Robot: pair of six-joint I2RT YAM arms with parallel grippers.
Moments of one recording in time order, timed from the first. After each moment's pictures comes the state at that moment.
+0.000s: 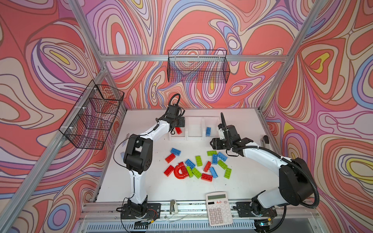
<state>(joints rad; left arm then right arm) -0.36 1.98 1.57 -0.35 -0.09 -0.25 0.47 1.50 0.95 -0.33 -0.10 0.32</state>
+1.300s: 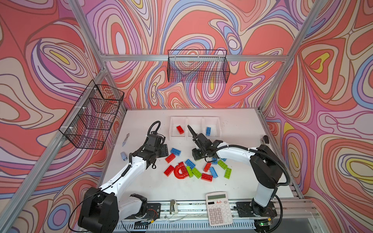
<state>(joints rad) -0.34 1.19 0.74 -0.46 -0.13 -0.45 0.78 1.82 1.22 -0.42 0.00 0.44</state>
